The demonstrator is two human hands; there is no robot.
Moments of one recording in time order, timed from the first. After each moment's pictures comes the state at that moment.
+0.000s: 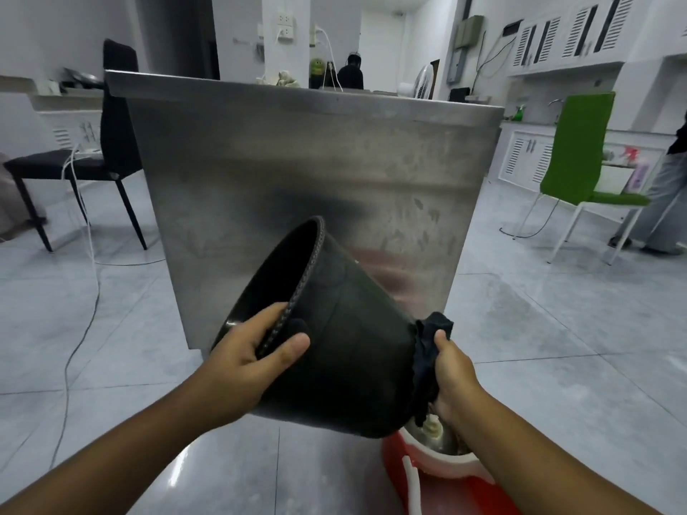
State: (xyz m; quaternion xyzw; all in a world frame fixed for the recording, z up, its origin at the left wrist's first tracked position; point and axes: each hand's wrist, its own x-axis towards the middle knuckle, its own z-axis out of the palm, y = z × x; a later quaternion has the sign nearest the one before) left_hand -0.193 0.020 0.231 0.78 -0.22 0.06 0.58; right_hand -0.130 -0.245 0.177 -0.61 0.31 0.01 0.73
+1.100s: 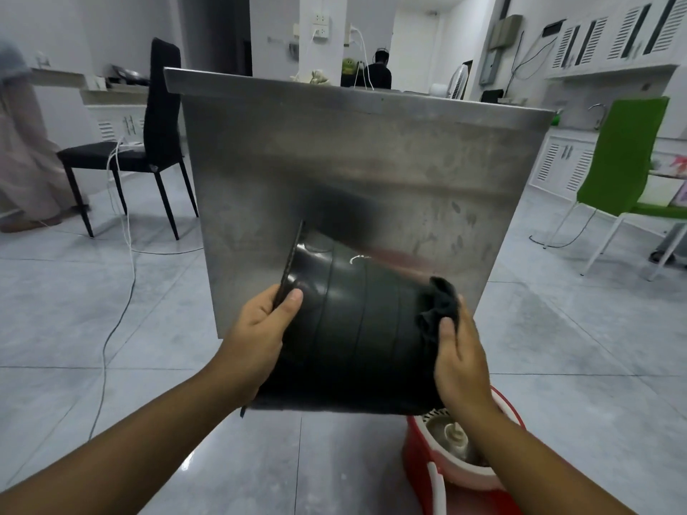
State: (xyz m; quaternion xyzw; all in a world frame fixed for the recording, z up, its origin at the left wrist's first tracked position) left_hand -0.186 0.033 0.243 0.71 -0.04 0.07 0.70; right_hand -0.150 -0.206 0.191 -0.81 0.03 -0.19 0.55
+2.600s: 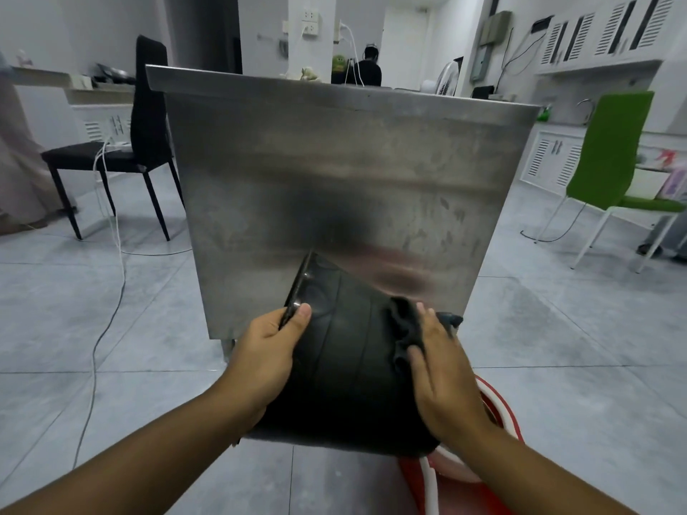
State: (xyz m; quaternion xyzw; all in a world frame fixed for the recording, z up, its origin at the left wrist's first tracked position) left_hand -0.195 0.005 0.237 0.74 0.05 0.08 0.67; right_hand -0.163 -0.225 0.167 -0.92 -0.13 -0.20 0.32
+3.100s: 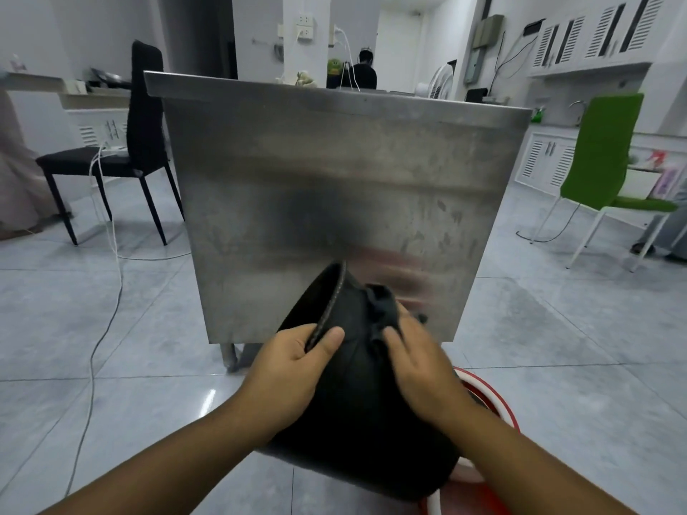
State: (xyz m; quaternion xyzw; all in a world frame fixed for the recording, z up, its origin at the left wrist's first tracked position) left_hand -0.204 0.001 0.233 0.79 -0.09 0.05 0.60; right_hand -0.161 -0.192 0.205 -0.90 -0.16 -0.12 0.40
